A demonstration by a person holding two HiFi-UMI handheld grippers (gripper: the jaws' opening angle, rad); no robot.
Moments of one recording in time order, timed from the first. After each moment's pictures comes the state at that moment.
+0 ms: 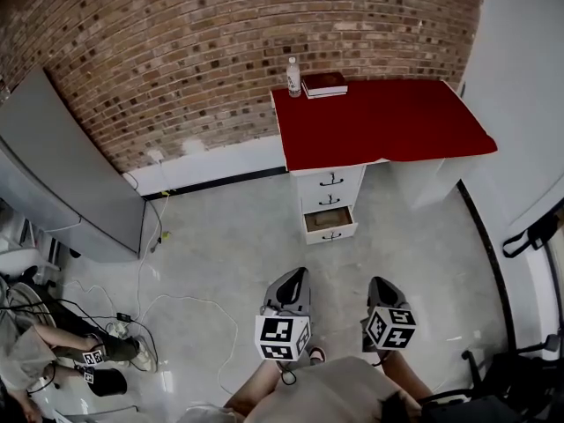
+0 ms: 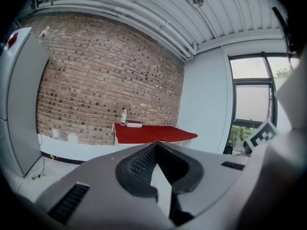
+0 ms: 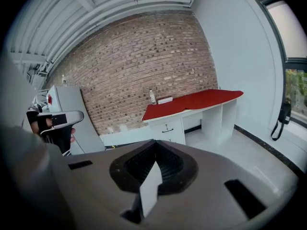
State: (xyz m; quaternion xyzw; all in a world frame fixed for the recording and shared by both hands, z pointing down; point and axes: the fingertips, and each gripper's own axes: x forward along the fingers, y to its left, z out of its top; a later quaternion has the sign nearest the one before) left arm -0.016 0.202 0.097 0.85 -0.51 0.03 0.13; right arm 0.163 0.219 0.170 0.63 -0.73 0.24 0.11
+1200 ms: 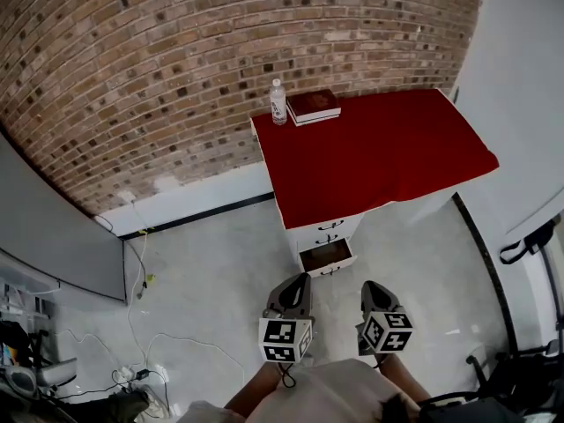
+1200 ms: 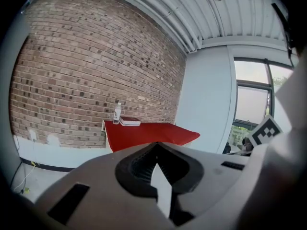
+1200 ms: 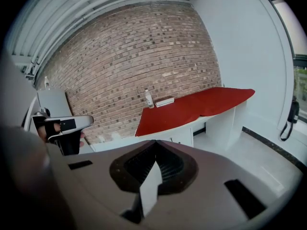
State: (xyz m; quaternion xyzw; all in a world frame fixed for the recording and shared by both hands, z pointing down) left arm -0.040 -0.042 0.117 0.88 -0.45 0.05 0.16; right arm 0.113 -0.004 0.175 0.65 -0.71 0.26 0.10
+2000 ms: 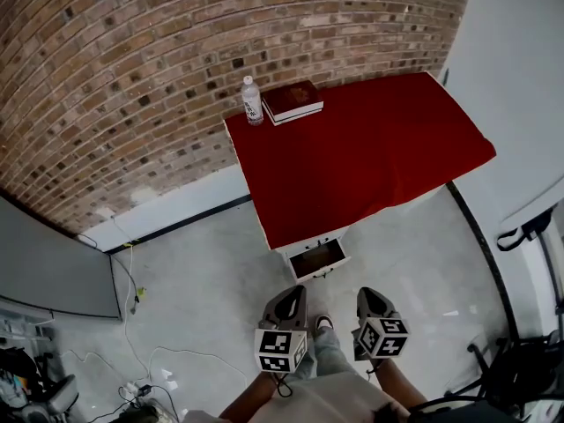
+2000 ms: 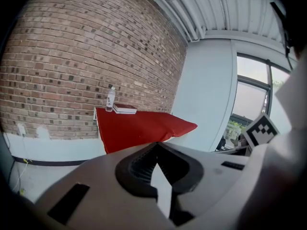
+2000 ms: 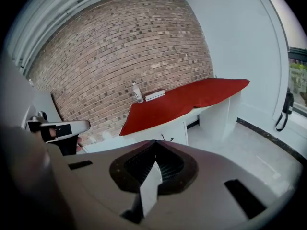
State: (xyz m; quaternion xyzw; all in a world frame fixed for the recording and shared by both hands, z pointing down) left arm -0.007 -0.102 0.171 0.89 -0.40 0.10 0.20; right arm 0.144 -0.057 0.223 0.67 -0.66 0.31 0.11
